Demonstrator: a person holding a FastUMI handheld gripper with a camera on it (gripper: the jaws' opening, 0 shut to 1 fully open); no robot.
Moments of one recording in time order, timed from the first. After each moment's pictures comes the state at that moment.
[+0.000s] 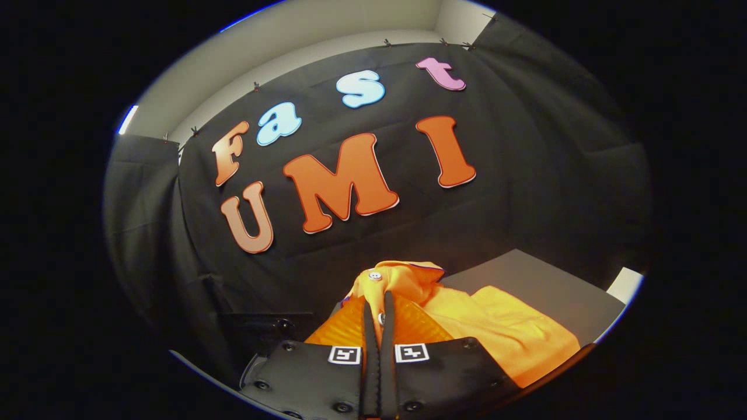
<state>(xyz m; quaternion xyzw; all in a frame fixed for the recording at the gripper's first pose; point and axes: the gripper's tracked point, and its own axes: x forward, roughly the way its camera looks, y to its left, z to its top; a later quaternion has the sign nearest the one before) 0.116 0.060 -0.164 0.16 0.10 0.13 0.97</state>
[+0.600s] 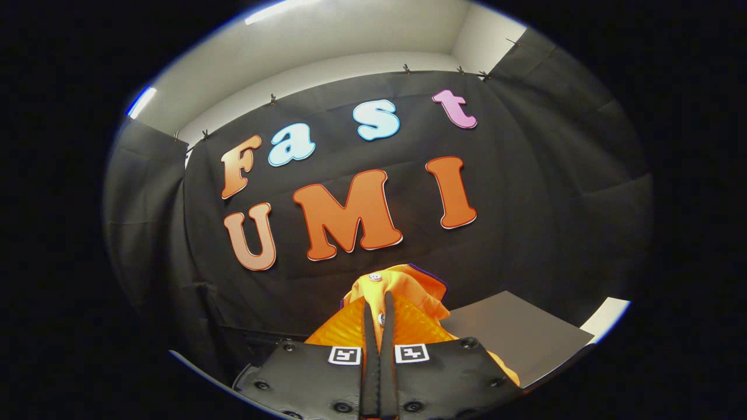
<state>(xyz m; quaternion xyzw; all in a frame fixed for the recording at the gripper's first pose) 0.106 0.065 -0.096 0.13 0.04 0.11 0.99</state>
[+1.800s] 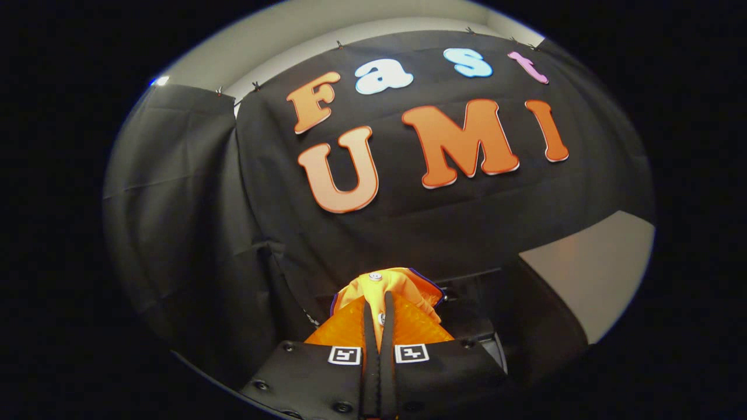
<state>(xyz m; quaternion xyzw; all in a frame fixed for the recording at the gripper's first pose) 0.053 0.436 -0.208 0.13 0.16 0.22 0.95</state>
